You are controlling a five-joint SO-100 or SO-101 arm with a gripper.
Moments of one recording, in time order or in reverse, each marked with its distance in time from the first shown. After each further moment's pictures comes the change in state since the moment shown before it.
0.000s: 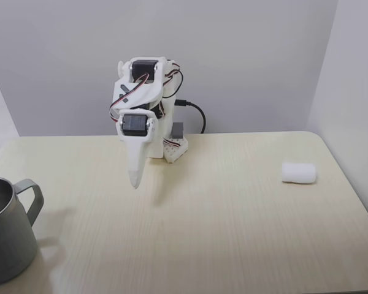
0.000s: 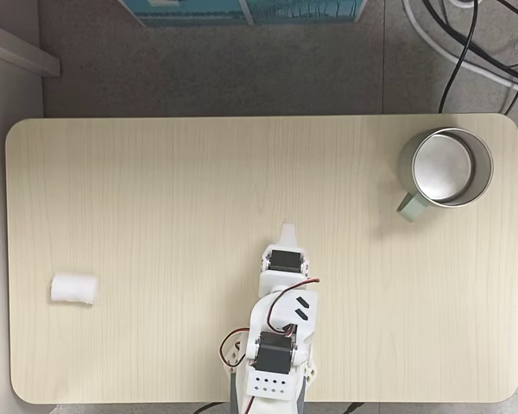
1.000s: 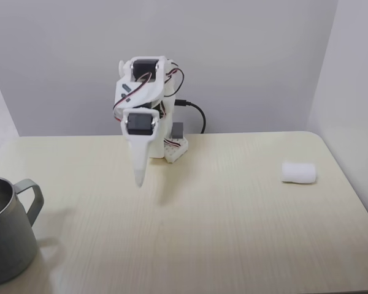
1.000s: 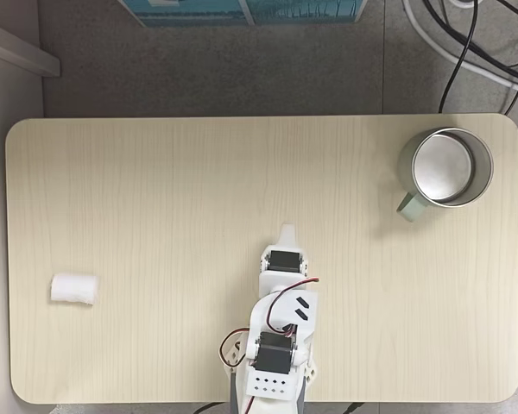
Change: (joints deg) arm -3.6 0.2 2.5 1.4 -5.8
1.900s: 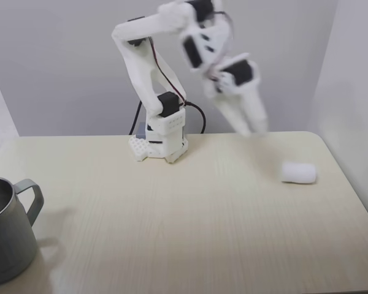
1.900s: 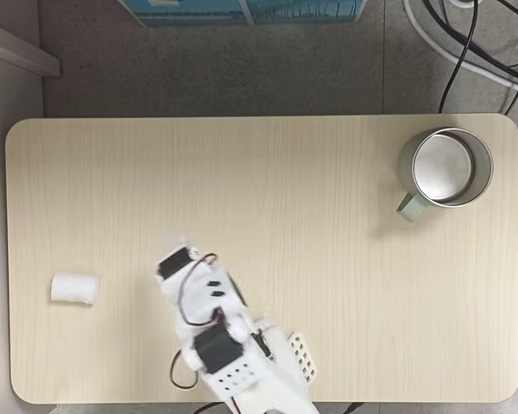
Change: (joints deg) arm -51.2 56.3 53.3 11.1 17.8
